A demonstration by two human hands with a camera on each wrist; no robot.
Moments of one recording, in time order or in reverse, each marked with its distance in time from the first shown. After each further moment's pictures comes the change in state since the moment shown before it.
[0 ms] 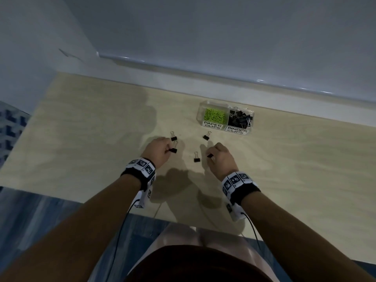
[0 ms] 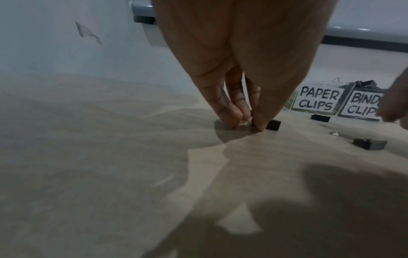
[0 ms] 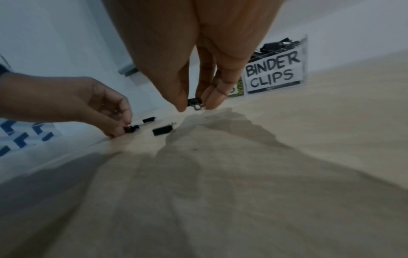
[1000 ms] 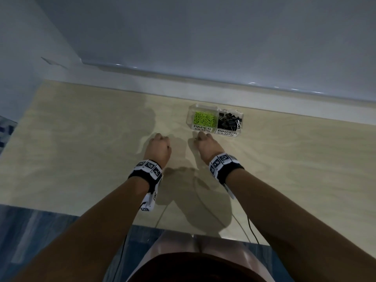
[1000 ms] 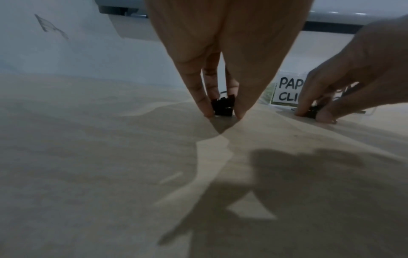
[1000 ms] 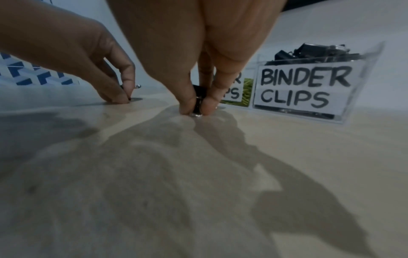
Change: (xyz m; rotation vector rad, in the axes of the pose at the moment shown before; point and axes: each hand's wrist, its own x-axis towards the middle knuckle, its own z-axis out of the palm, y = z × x) left_hand 0.031 0.037 0.015 0.192 0.070 -0.121; right_hand 0.055 -0.006 -0.024 -0.417 -0.259 -0.110
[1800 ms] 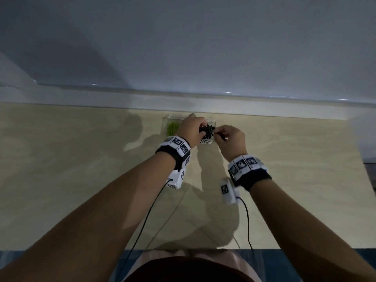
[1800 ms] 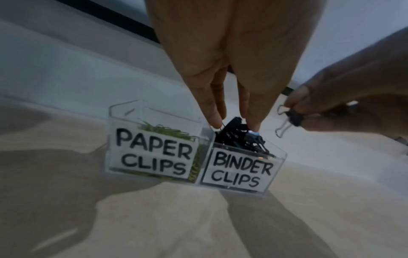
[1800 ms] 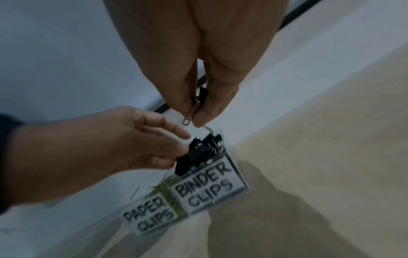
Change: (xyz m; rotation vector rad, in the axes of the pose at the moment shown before) left_hand 0.069 0.170 -0.024 -0.245 -0.059 0.375; right_hand -0.049 0.104 -0.041 0.731 0.652 0.413
